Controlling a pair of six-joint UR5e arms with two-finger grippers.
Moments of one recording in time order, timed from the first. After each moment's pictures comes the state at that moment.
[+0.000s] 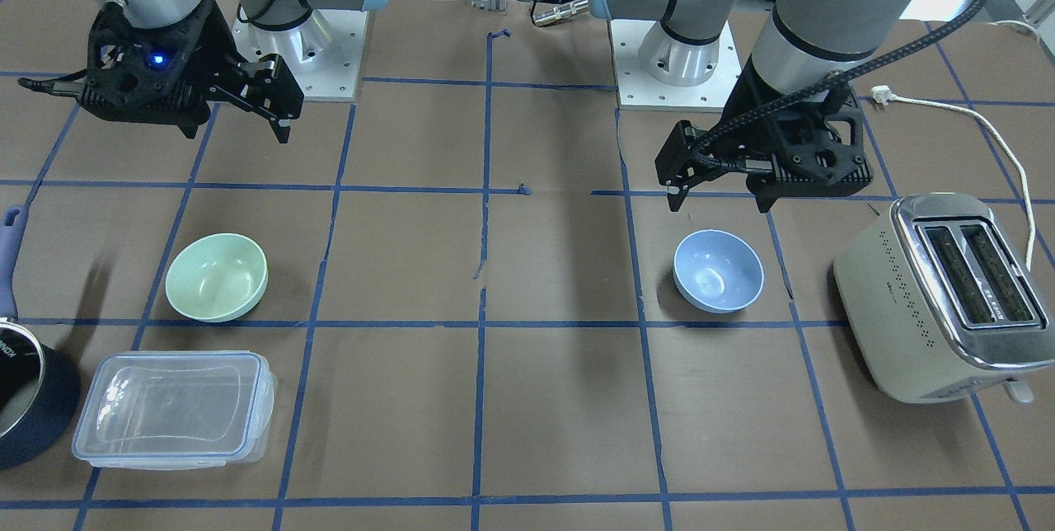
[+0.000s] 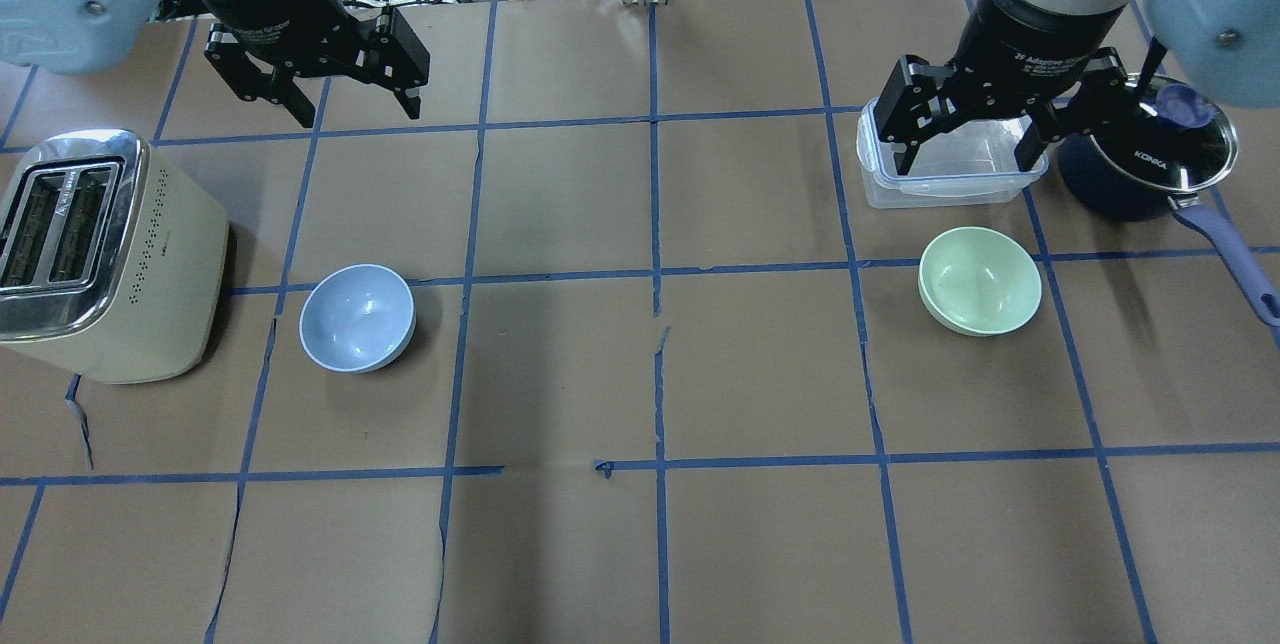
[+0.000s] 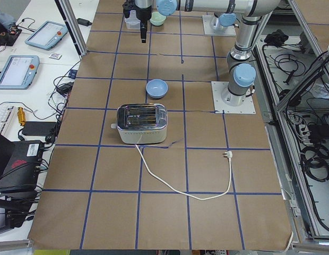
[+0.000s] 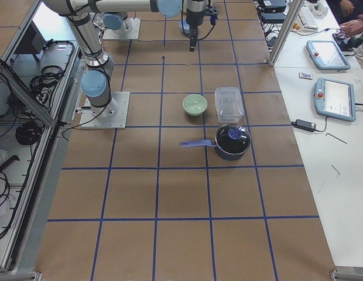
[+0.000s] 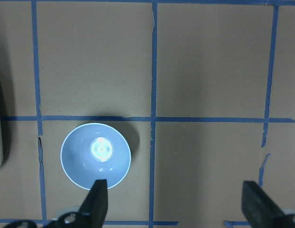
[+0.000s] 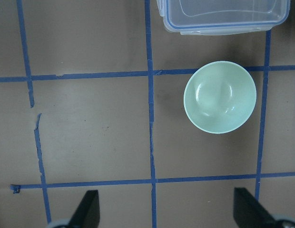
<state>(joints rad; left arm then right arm) -1.58 -1.69 -1.44 -1.57 1.59 -0.03 1.57 -1.58 1.56 -1.50 -1.59 0.03</state>
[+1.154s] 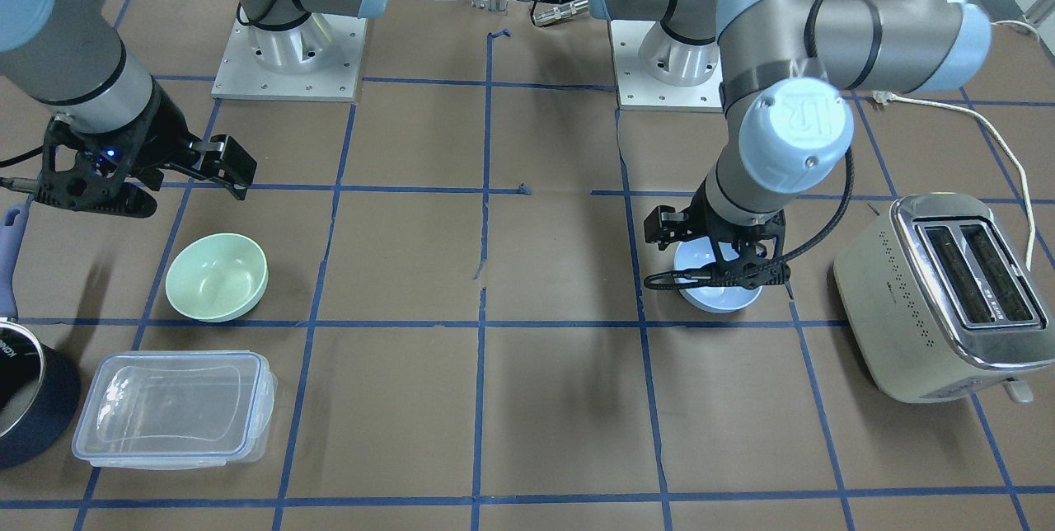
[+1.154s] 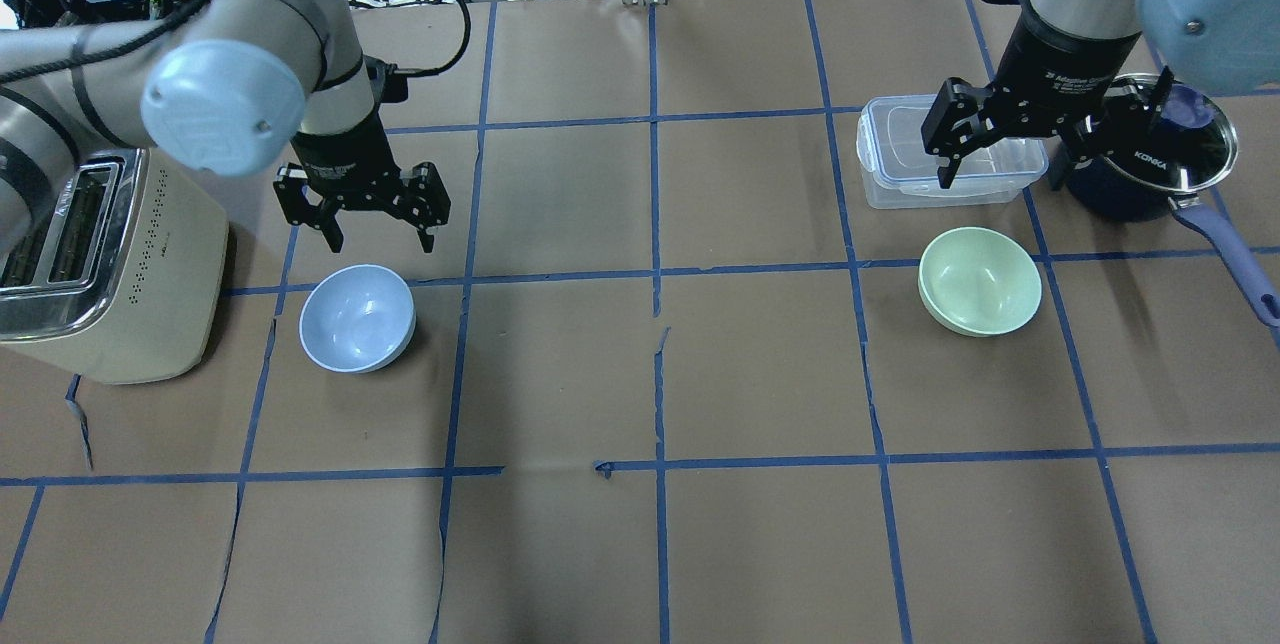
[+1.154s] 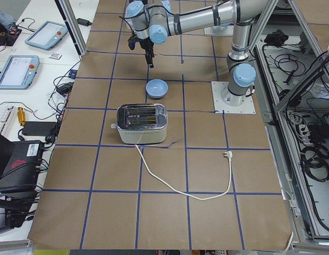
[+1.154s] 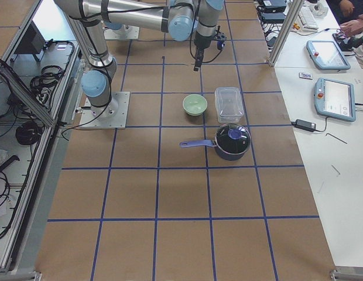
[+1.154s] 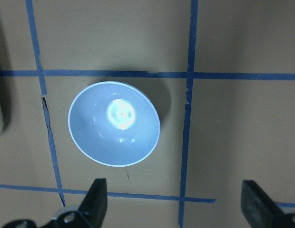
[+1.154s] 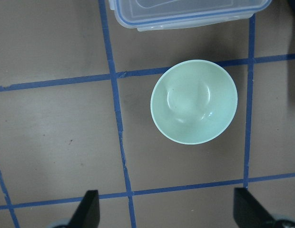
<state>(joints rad) -1.56 -1.83 -1.70 -1.46 1.70 -0.02 1.45 -1.46 1.61 -1.58 -1.62 -0.02</state>
